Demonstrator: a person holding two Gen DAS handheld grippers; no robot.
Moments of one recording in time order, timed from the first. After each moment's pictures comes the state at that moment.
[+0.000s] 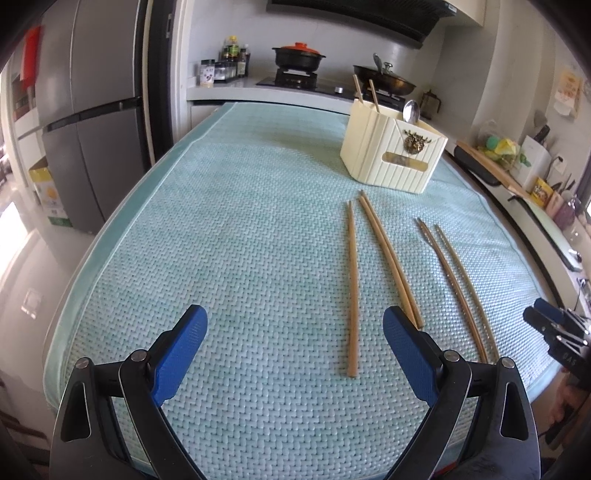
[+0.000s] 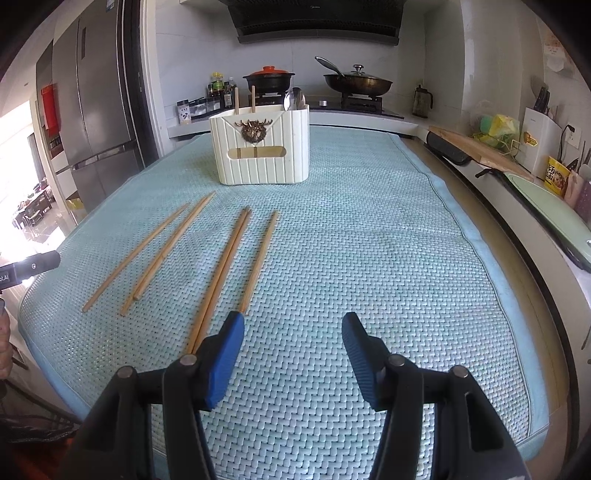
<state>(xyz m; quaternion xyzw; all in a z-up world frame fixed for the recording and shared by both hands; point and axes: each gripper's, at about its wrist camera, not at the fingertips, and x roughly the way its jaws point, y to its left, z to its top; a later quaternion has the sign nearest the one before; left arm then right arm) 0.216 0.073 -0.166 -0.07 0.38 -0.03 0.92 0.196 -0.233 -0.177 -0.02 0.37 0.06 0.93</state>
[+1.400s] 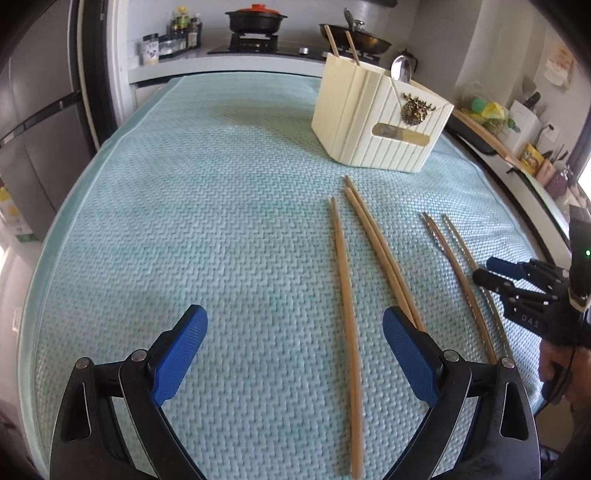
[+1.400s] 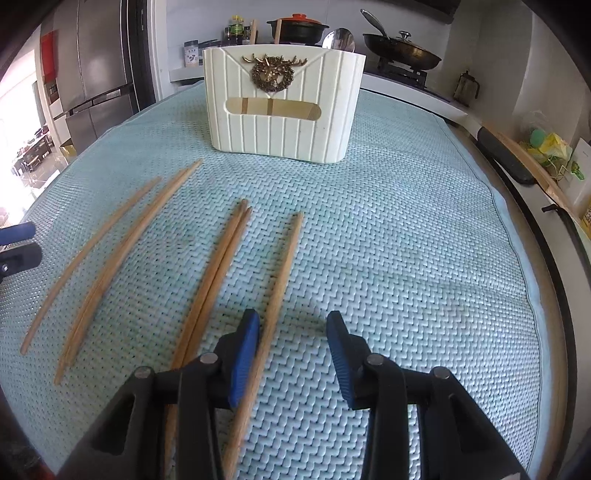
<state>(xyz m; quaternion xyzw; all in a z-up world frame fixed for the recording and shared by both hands) 0.332 0.053 -0.192 -0.04 0.45 -0.11 0.89 0.330 -0.188 -0.214 -0.10 0.45 0.08 0.88</state>
